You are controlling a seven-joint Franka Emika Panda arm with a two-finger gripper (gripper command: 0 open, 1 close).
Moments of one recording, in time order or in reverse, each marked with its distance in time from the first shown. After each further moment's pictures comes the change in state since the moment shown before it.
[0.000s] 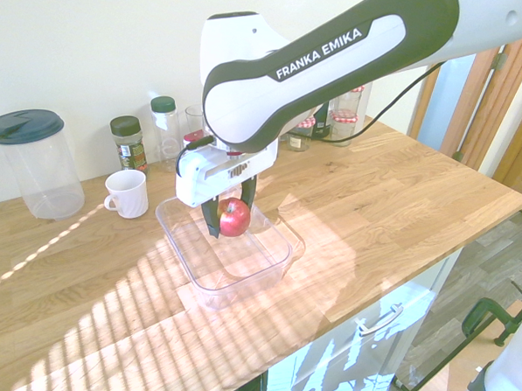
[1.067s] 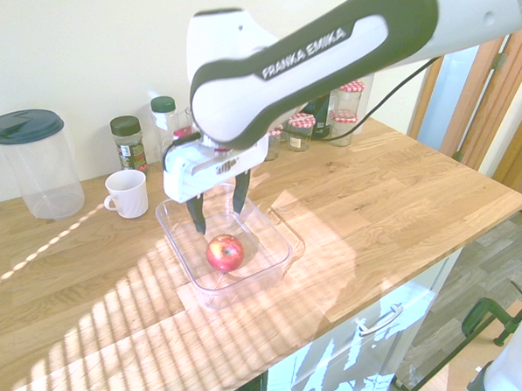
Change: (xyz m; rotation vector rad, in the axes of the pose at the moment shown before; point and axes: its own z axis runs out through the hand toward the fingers) arm 0.014 0.005 -0.046 -0.022 0.030 0.073
